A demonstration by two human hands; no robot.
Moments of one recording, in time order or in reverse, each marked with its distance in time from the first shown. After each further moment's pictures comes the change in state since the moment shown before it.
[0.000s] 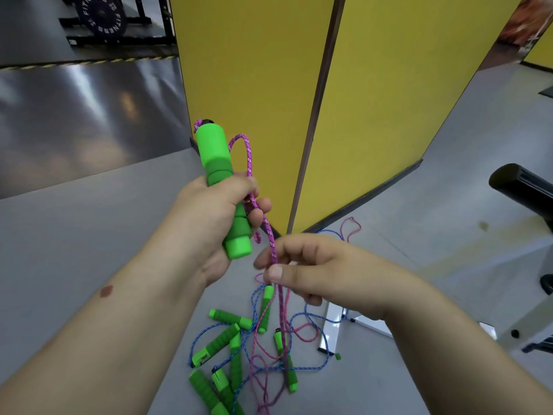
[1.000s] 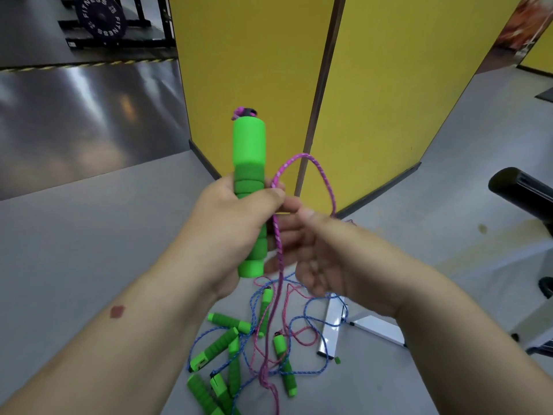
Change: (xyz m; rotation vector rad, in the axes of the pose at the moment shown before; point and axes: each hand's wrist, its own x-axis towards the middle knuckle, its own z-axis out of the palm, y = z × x) left_hand -0.021 -0.003 0.013 0.171 -0.192 0.075; right_hand 0.002 -0.010 -0.010 0.379 0.076 0.020
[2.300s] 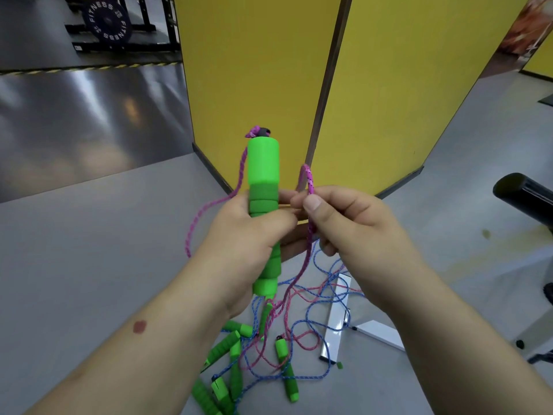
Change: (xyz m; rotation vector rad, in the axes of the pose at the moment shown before) left_hand 0.003 -0.019 -0.001 -0.102 -0.106 0.003; right_hand 0.000 -0.012 0.009 -0.035 0.365 -0.440
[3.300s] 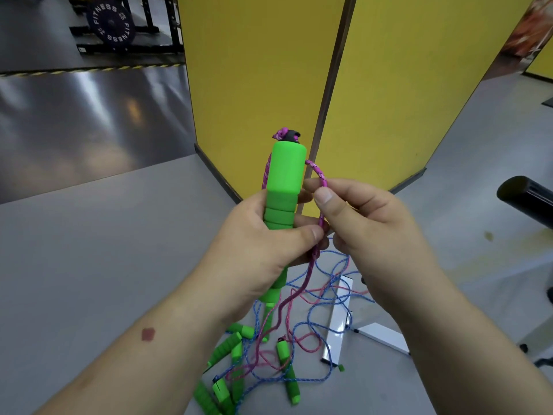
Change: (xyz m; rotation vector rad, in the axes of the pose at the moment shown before) left_hand -0.002 -0.003 -0.001 0.166 -0.080 0.140; right_hand -0.001 -0.007 -0.001 -0.022 0.107 -0.064
